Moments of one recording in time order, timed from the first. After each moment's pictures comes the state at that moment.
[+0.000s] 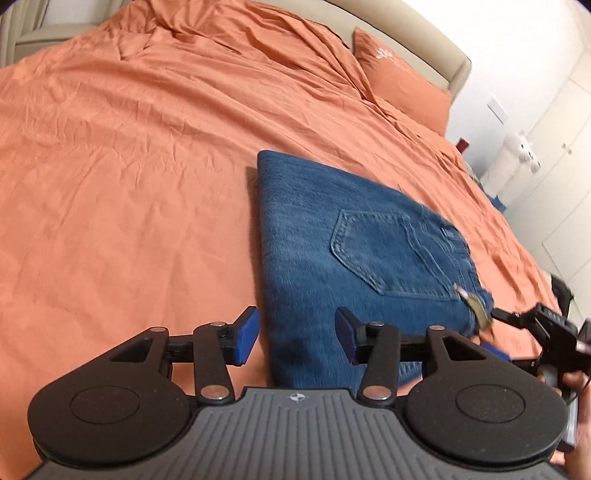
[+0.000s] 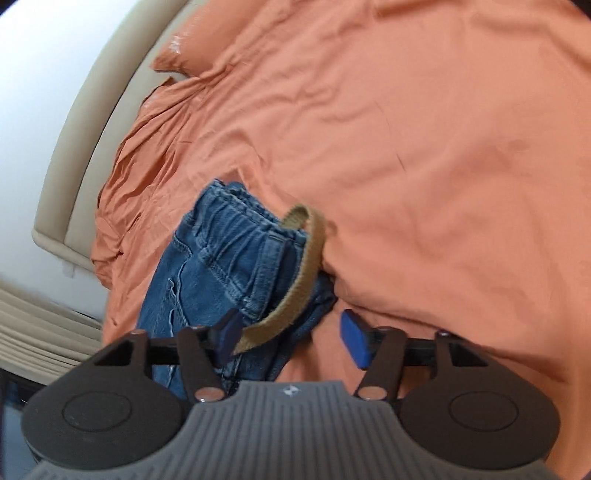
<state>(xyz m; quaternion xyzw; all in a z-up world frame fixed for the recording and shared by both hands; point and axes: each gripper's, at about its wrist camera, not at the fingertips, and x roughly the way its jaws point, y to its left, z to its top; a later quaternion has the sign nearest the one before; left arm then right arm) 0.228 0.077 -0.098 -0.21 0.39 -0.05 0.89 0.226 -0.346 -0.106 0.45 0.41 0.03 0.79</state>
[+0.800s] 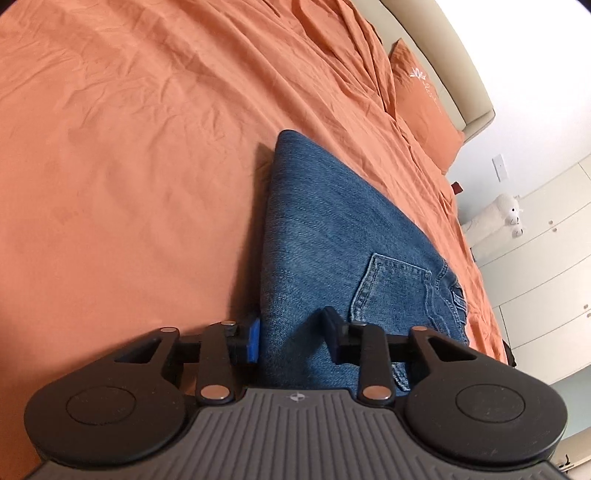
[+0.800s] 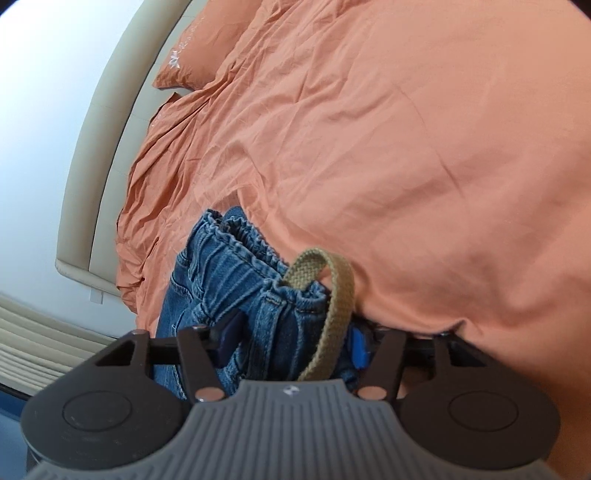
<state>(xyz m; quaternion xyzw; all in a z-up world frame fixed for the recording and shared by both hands) 0.300 0.103 -0.160 -0.36 0.40 -0.08 0.84 0.280 -0.348 -0.138 0.47 0.38 0.05 0.79</state>
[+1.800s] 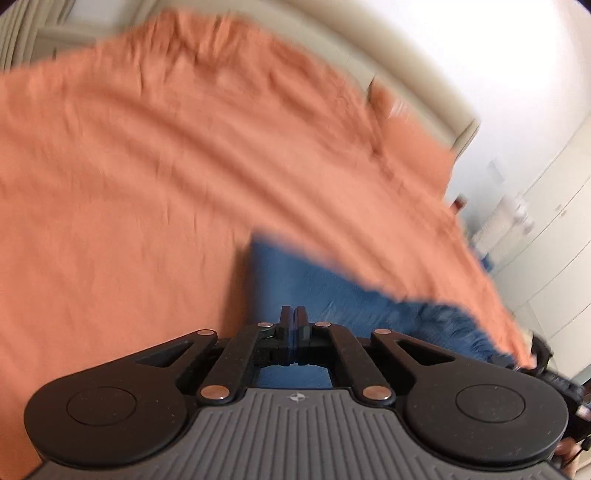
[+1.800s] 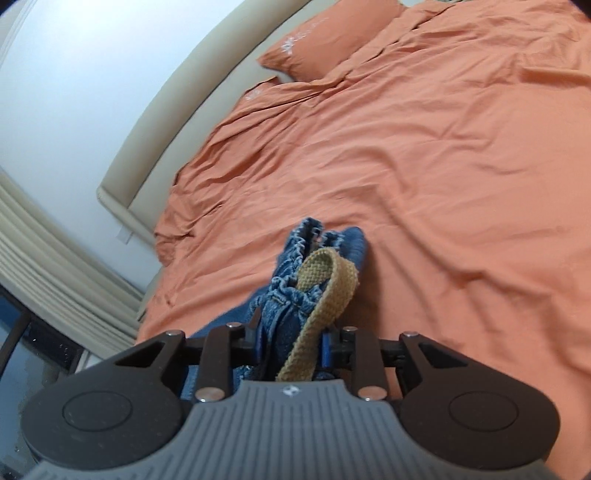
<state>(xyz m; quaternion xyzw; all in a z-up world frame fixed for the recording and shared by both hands) 0.241 0.145 -0.050 -0.27 0.32 -0.05 0.91 0.238 -0.263 -0.031 0.35 0.34 0.14 0.86</state>
